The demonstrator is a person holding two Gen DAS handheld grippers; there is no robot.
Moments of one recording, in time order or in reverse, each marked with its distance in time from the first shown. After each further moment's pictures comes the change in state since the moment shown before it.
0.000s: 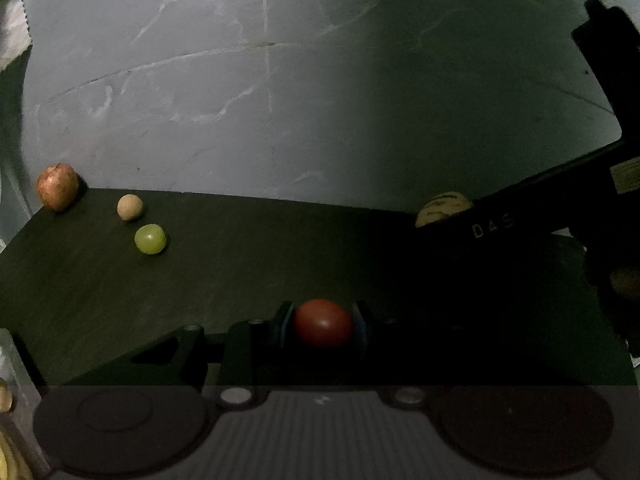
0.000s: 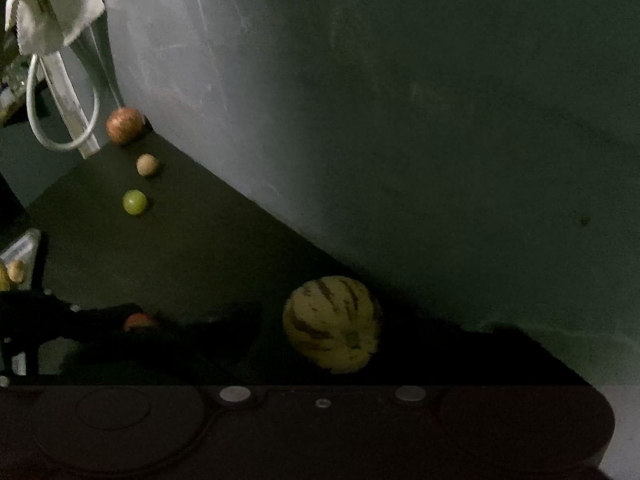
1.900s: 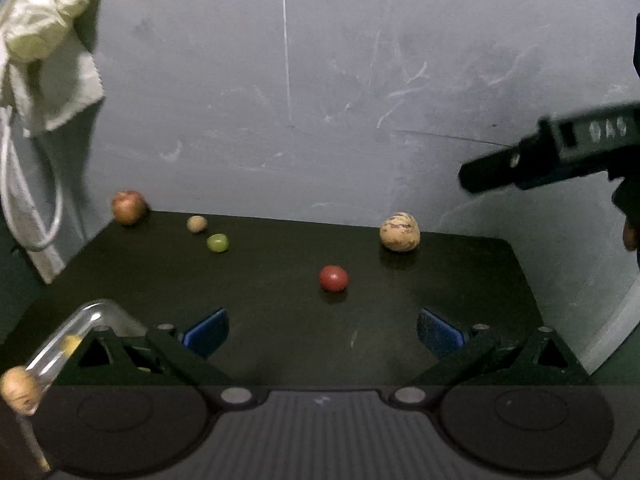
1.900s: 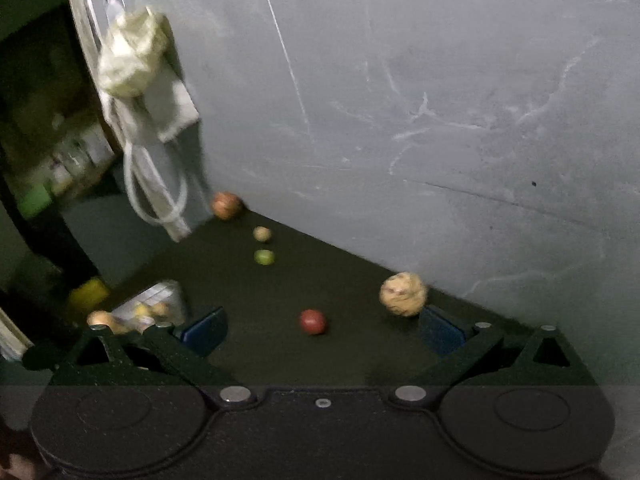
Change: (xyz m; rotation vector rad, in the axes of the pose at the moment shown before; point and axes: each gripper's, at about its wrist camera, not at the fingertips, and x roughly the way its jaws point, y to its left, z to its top) left arm -0.149 -0.008 -0.032 0.006 -0.105 0.014; right arm -0.196 0.030 -0.041 0.093 -0.205 0.131
